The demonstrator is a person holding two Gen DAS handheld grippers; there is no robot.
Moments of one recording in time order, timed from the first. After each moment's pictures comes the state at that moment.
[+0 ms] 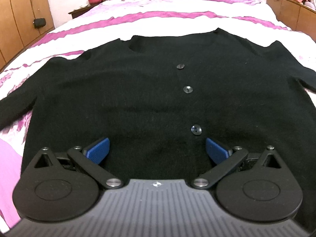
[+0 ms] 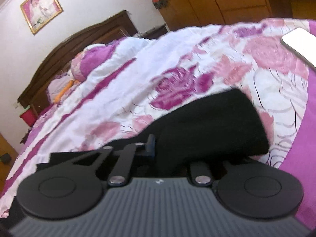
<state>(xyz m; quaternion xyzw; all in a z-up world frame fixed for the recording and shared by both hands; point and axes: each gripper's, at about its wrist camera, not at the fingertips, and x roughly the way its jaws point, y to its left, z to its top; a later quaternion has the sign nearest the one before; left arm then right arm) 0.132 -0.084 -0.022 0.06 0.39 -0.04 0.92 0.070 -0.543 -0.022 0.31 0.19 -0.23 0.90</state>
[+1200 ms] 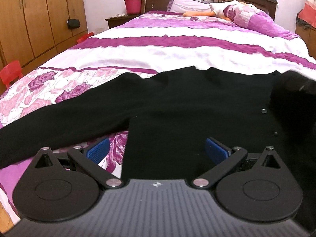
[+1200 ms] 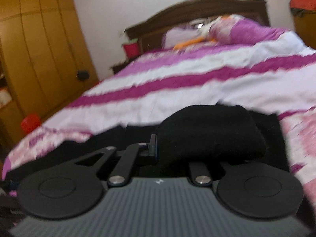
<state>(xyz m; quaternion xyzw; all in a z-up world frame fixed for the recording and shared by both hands) 0.153 0.043 0.011 0.01 0.34 0.04 0.94 0.196 -0.223 0.027 0.13 0.24 0.09 0.96</state>
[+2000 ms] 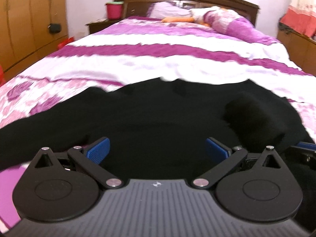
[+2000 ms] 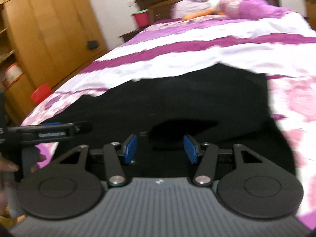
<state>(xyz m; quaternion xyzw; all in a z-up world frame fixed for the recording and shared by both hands) 0.162 -0.007 0.031 0.00 0.33 -0.03 0.94 0.111 -0.245 0.033 0.12 0.32 0.11 0.93</state>
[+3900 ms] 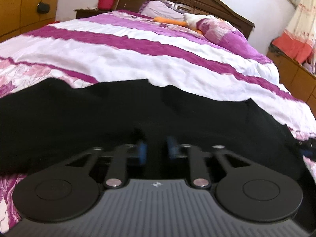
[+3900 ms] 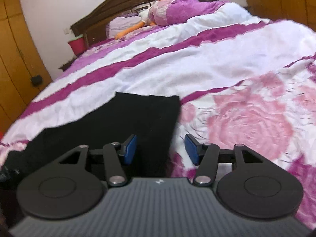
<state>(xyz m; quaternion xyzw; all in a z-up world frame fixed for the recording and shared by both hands) 0.258 0.009 -0.023 -0.09 0.32 -0.08 0.94 0.208 -0.360 -0.012 0.19 0.29 -0.04 0.94</state>
